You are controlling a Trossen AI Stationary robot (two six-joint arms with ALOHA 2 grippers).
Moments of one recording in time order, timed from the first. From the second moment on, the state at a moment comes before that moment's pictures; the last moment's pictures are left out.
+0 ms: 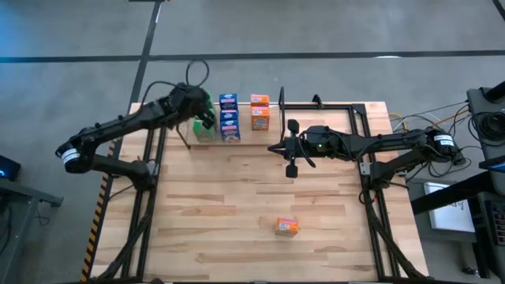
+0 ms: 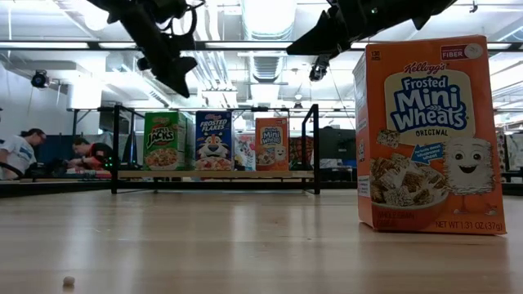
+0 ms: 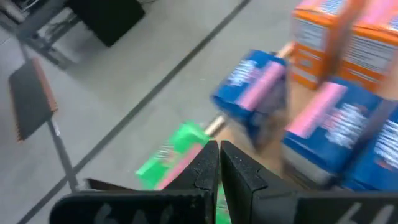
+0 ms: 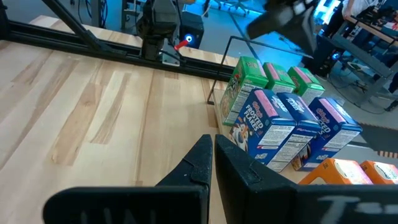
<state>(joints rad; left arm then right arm) 0.57 1.22 1.05 -0.51 -0.44 0.10 -0.10 1.29 0.86 0.14 0.03 -0.26</state>
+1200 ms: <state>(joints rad) 0.78 1.35 1.08 -0.47 -0.20 0.12 -0.10 1.29 0.86 0.14 0.03 -0.29</state>
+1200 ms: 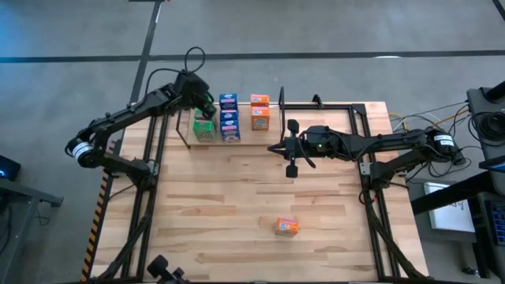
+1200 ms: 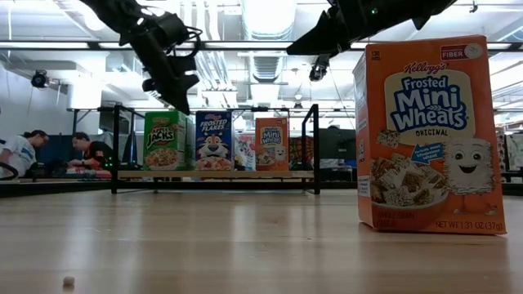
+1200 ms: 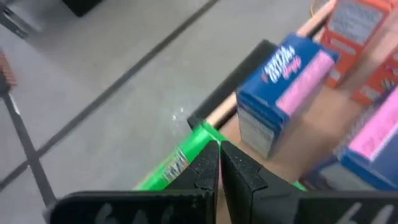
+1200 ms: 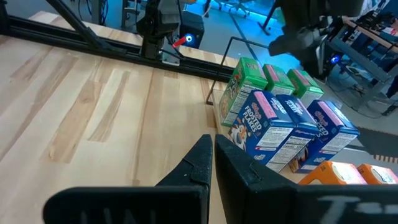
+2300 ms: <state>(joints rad) 0.78 1.41 1.07 -0.43 -0.17 0.07 -0.10 1.29 0.86 0.14 0.03 -0.29</state>
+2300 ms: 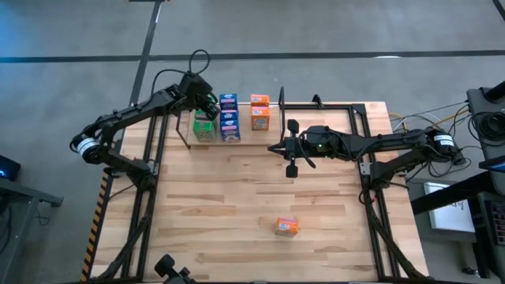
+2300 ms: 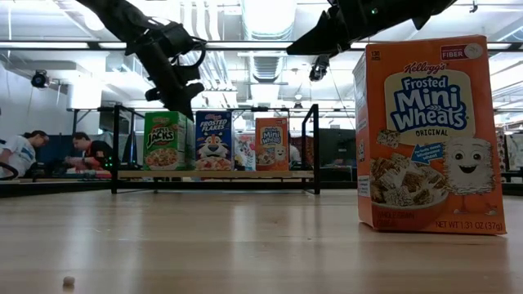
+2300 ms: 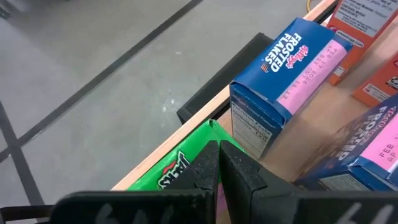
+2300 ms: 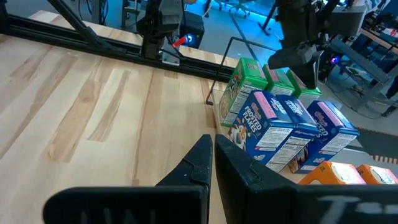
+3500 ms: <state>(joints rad) -0.29 0.88 0.62 -0.02 -0.28 -0.08 -0.10 1.29 0.86 0.04 0.02 -0.13</state>
